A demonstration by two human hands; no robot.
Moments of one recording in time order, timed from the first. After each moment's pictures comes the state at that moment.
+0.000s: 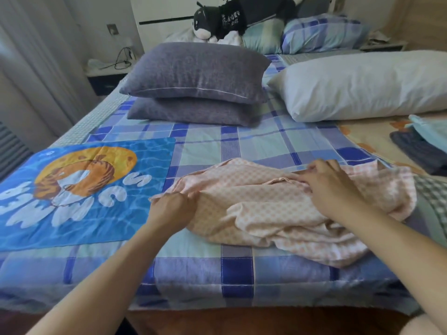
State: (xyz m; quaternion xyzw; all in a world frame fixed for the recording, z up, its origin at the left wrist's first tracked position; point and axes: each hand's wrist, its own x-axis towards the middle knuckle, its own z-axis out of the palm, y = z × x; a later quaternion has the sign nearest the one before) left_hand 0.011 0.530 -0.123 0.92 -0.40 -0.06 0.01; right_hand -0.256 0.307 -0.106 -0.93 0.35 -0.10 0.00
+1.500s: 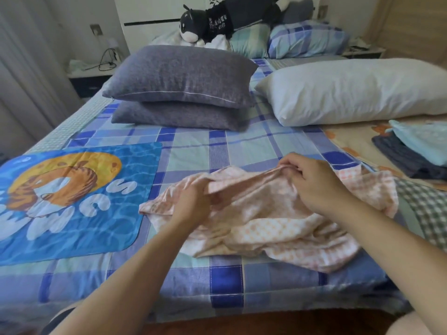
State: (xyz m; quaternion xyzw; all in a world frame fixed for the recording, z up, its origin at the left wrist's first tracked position) left_hand -0.020 0.471 -0.124 0.83 -0.44 -0.12 0.33; right_hand -0.248 0.334 -0.054 -0.87 0.31 -0.26 0.28
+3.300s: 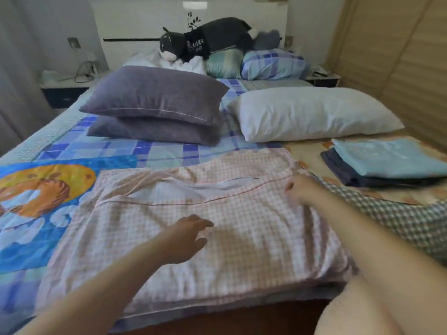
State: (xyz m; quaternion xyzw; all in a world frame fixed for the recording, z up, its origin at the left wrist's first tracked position) left_hand -0.079 0.503 -0.106 0.75 -0.63 -0.20 0.03; right_hand -0.312 0.237 -0.074 -0.82 0.53 0.05 0.20
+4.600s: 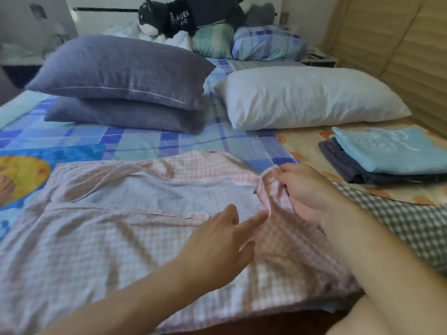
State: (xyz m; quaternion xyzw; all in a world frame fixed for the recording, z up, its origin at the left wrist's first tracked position) left_hand -0.179 0.437 -0.110 0.68 -0.71 -0.05 0.19; right_hand -0.308 0.287 -0.039 -0.54 0.44 -0.25 0.67
